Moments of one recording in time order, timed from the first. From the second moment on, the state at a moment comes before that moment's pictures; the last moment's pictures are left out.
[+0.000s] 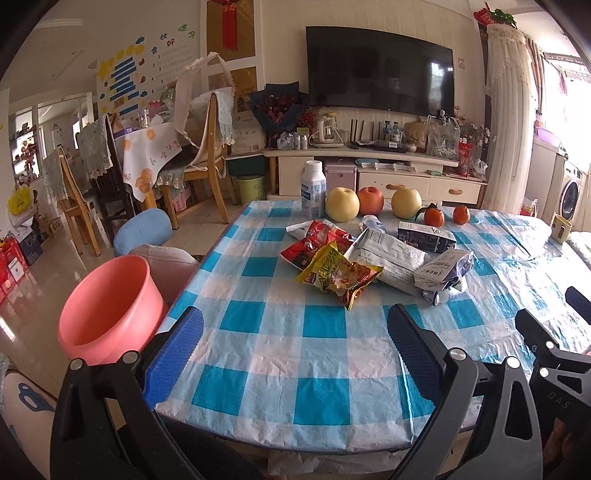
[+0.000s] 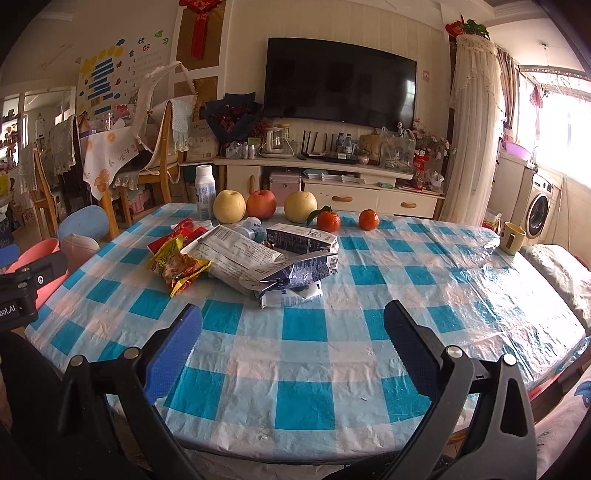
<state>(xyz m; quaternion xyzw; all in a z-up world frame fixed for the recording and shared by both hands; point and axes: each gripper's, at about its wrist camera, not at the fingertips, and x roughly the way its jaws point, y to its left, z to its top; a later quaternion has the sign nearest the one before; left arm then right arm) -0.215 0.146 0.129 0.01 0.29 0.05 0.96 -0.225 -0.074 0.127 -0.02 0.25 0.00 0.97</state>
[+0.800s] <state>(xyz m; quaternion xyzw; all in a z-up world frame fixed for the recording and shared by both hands) -0.097 0.180 0.065 -0.18 0.40 -0.05 0.90 -0.116 -0.141 0.091 0.19 0.35 0.09 0.91</state>
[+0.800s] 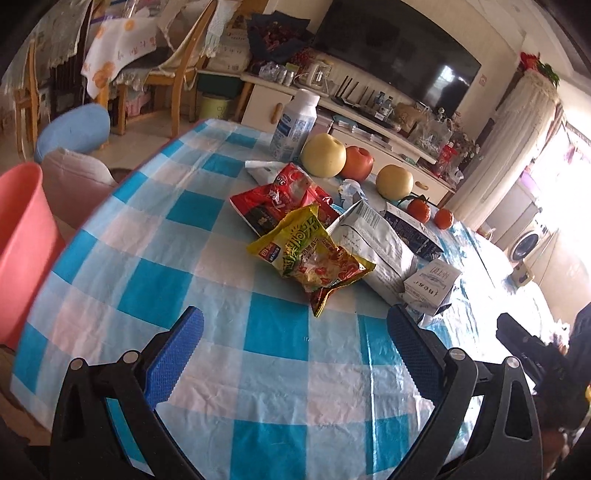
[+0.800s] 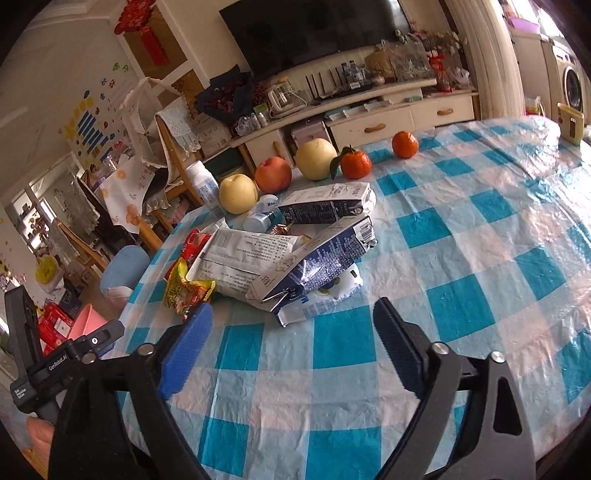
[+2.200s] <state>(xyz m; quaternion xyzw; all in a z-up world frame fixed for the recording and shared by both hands) 0.004 0.190 0.011 -0.33 0.44 -0.02 0.83 0.005 -0.166 0.043 0.28 0.44 0.13 0.84</state>
